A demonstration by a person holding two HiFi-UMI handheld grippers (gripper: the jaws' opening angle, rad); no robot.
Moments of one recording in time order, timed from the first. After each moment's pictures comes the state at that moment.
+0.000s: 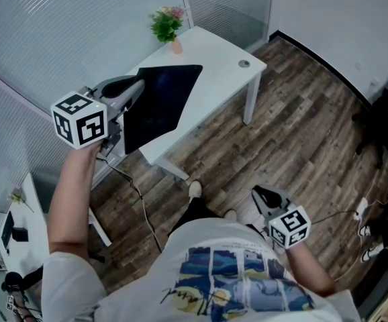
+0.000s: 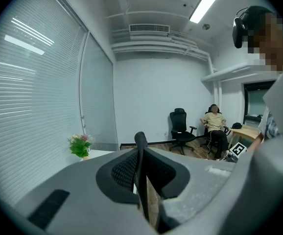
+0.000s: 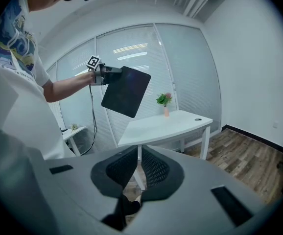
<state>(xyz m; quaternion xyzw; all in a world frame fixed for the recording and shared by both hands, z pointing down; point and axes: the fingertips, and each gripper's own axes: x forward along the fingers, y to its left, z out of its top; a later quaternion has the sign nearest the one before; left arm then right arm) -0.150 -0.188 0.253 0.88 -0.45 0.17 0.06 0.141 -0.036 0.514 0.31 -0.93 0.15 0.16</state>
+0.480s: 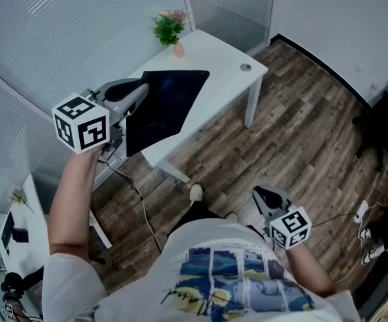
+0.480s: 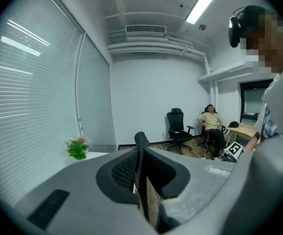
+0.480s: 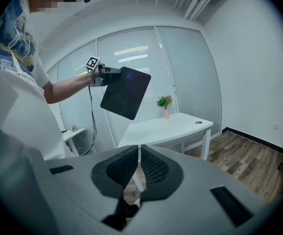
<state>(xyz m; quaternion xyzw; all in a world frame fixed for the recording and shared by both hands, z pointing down) -0.140 -0.177 0.246 0.88 -0.43 0.17 0.05 0.139 -0.037 0.510 0.31 -0.93 0.15 0.15</state>
